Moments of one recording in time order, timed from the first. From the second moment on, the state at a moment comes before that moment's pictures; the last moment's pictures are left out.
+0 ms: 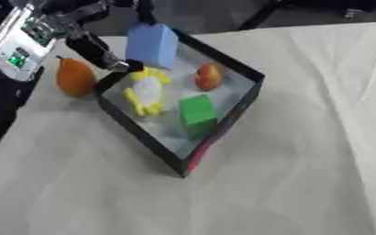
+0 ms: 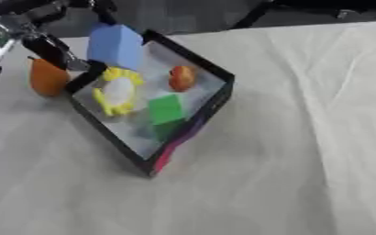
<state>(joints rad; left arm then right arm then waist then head) -1.04 0.63 -0.26 -1.17 -0.51 -0.79 -0.33 -0.52 -0.70 -0.15 -1.82 -0.50 0.09 0.15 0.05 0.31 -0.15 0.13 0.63</state>
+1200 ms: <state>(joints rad) -0.98 0.76 -0.10 -0.98 -0.42 -0.74 -0.35 -0.48 -0.70 -0.16 -1.82 -0.50 0.09 0.14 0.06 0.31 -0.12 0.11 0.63</state>
